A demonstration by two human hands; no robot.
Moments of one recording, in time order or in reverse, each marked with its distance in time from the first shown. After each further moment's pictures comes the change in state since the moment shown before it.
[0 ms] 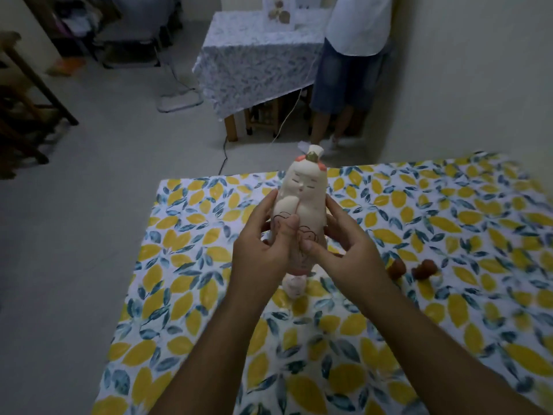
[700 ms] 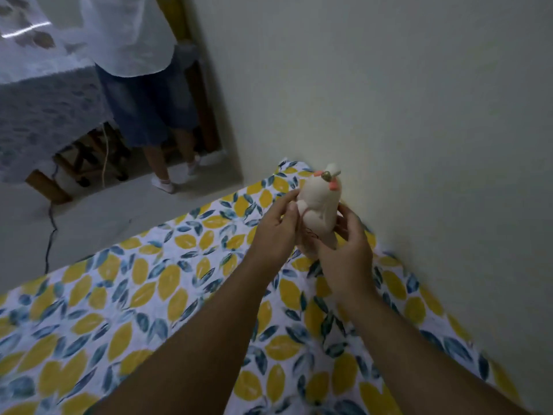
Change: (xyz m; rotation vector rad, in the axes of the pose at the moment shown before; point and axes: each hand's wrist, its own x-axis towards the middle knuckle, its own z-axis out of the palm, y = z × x) left_hand 0.146 -0.051 0.618 -0.079 -0.605 -0.195; right_hand 0.114 0.178 -0.506 -0.061 0.817 0.111
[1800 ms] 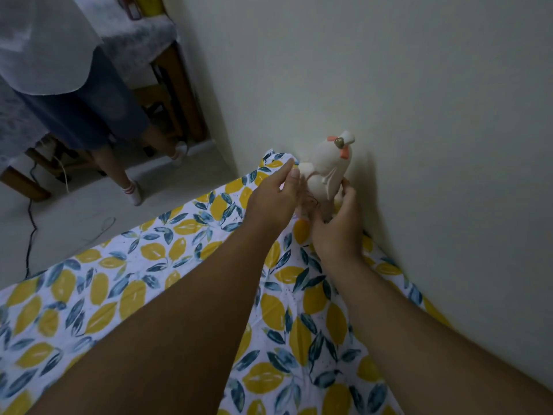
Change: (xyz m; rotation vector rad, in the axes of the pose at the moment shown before) left_hand 0.094 -0.016 0.029 0.425 0.070 0.022; right_hand 0.091 0.051 0.017 -0.223 0.115 0.031
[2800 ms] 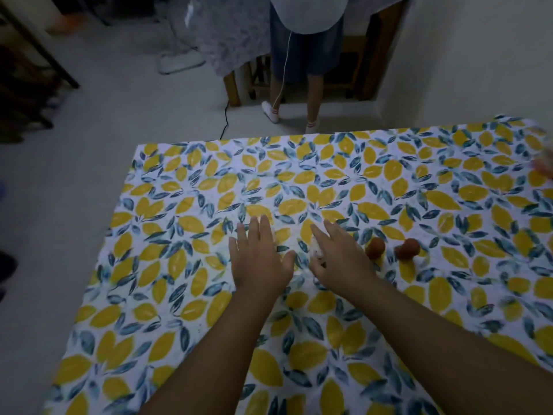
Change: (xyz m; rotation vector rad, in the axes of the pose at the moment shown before) left_hand -0.510 -0.210 -0.353 0.719 0.253 -0.561; right_hand -0.505 -0.105 0.131 -0.886 -1.116 -0.618
